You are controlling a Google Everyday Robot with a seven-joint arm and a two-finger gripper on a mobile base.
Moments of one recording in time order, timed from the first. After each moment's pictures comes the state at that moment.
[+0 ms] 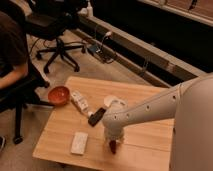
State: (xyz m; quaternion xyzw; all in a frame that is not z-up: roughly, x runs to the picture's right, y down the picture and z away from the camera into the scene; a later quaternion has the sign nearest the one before) arm 0.041 0.282 0.768 -0.27 0.24 0.63 0.69
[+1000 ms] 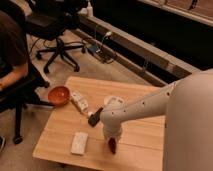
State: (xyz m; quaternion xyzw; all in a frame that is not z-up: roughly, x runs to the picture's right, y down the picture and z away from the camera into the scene) arm 0.037 0.278 0.781 -0.27 0.27 0.66 0.65
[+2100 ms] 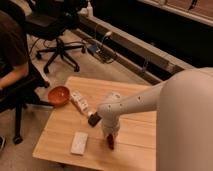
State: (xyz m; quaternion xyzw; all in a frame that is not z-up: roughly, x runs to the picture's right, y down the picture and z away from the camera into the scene) arm 0.020 0.261 0.799 -0.28 0.28 0.64 0.66
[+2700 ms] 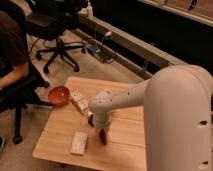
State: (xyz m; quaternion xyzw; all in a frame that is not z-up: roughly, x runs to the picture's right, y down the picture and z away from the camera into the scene) arm -0.027 0.247 0.813 -0.30 0.25 0.61 0.69
